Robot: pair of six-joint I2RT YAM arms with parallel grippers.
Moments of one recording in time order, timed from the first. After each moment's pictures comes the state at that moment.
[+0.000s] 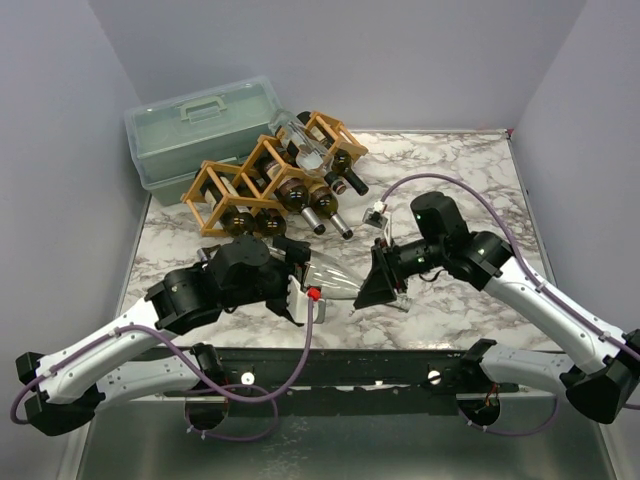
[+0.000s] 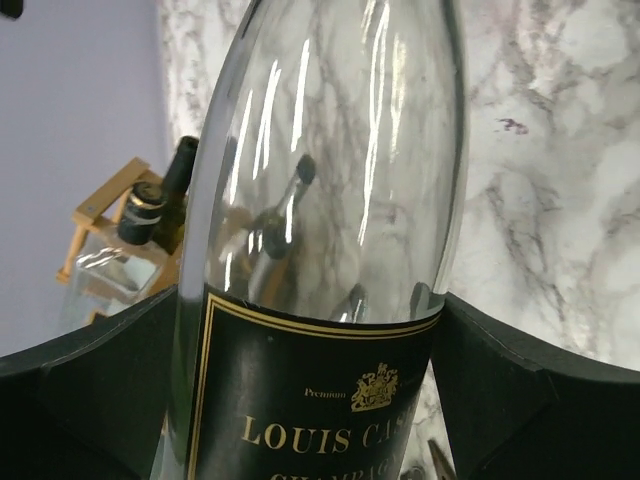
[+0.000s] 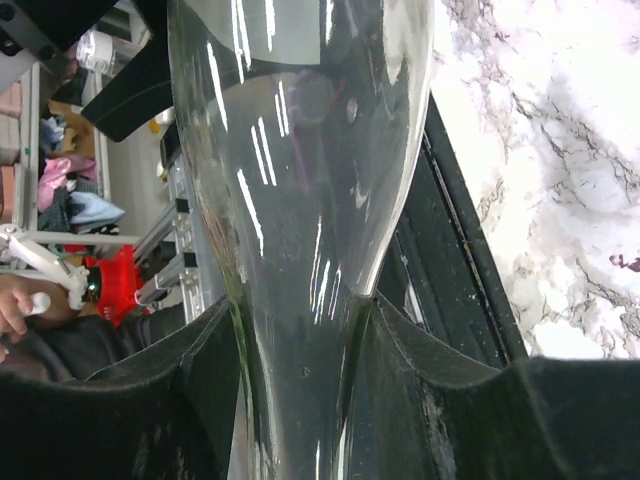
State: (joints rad) left arm -1.05 0.81 1.00 -0.66 0.07 0.96; right arm 0.71 1.09 1.06 -0.63 -0.86 0.32
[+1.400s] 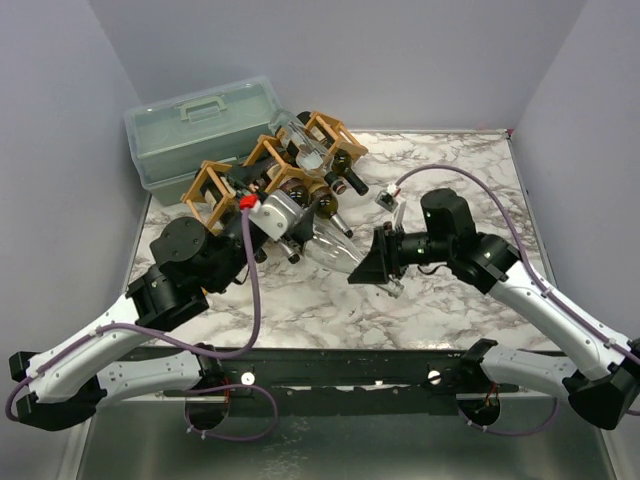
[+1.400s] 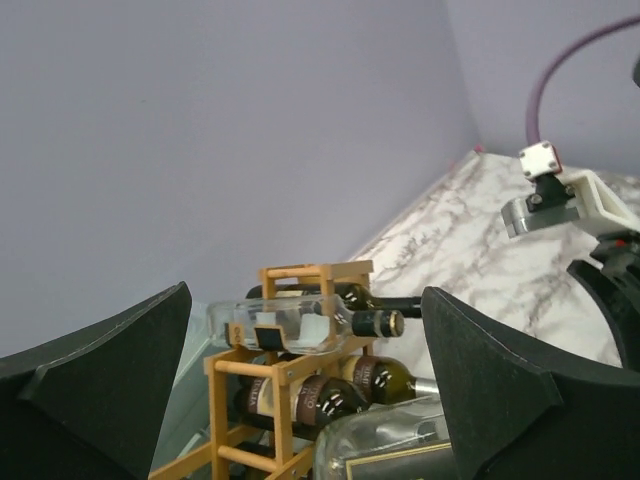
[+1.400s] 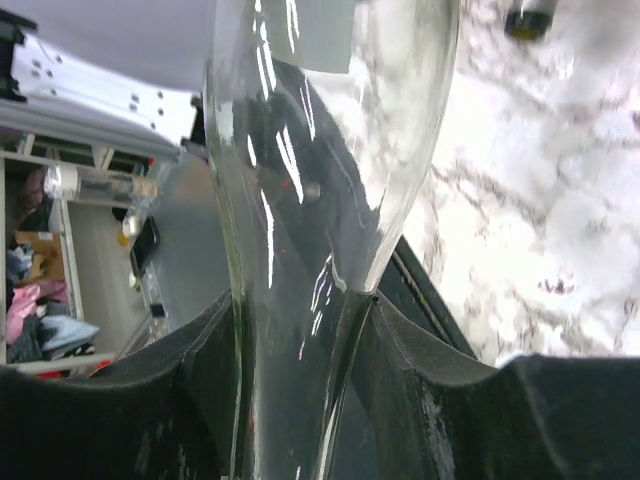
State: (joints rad) left arm -1.07 0.86 1.18 -0.14 -0.29 0.54; right arm 0.70 1.03 1.02 -0.53 -0.66 0.48
